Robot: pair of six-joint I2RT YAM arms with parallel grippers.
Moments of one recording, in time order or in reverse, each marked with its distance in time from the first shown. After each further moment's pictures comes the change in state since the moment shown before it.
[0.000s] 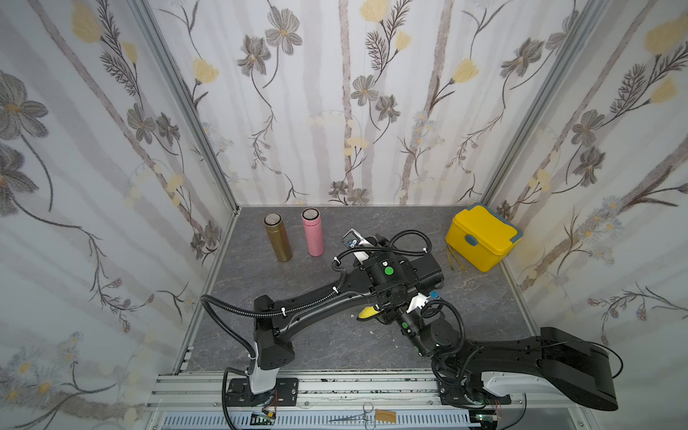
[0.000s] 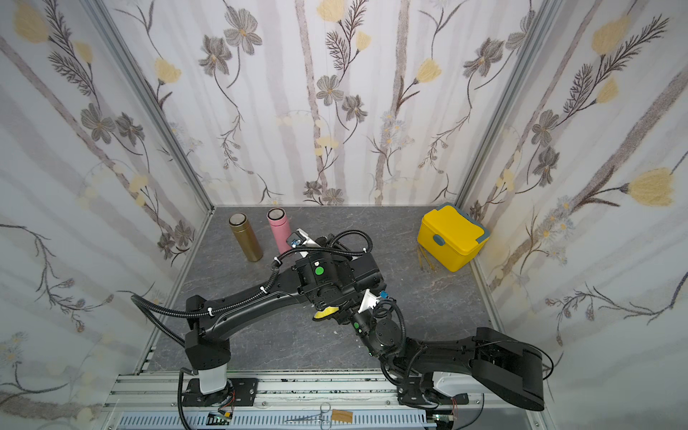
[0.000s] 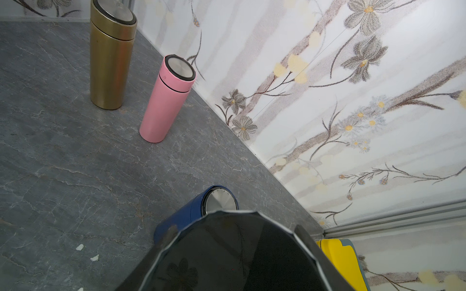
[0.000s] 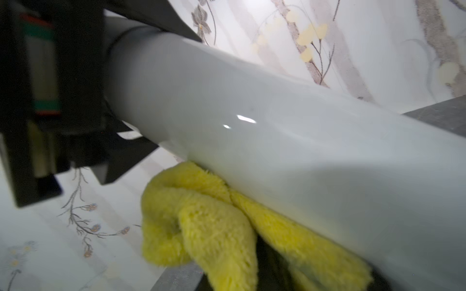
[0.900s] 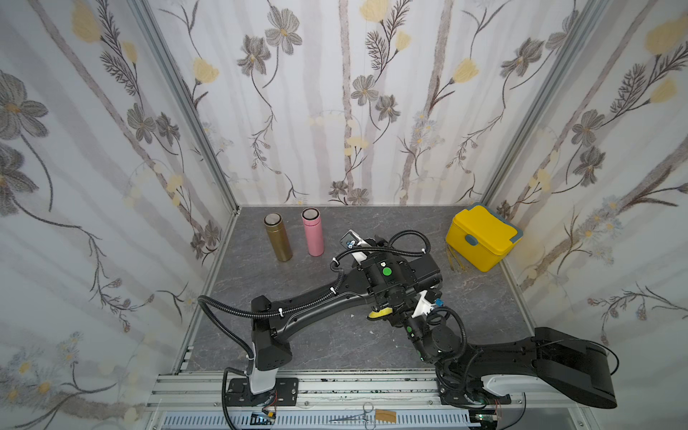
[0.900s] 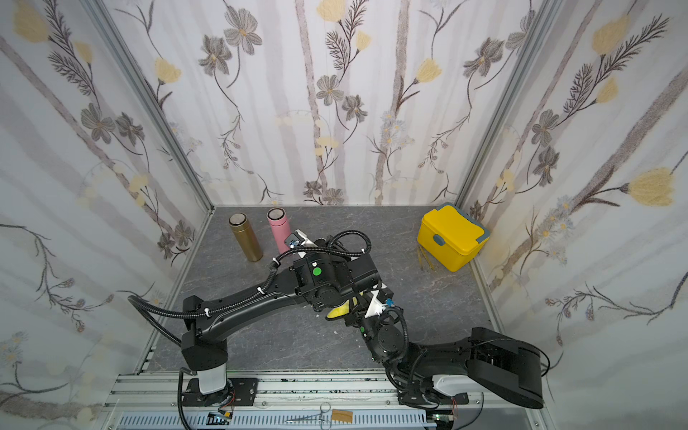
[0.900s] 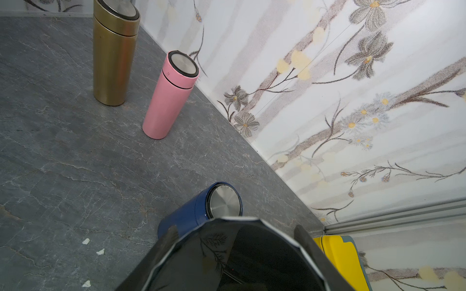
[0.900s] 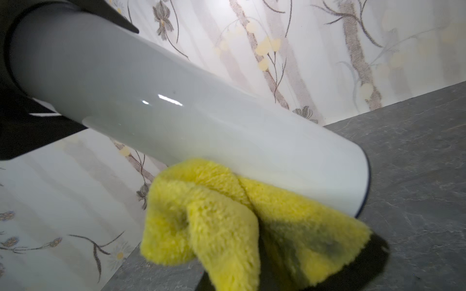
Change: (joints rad) left arm -0.002 -0.011 -0.019 -0.002 0.014 -0.007; right arm 0.022 -0.017 -0.064 0.039 0.175 -0.094
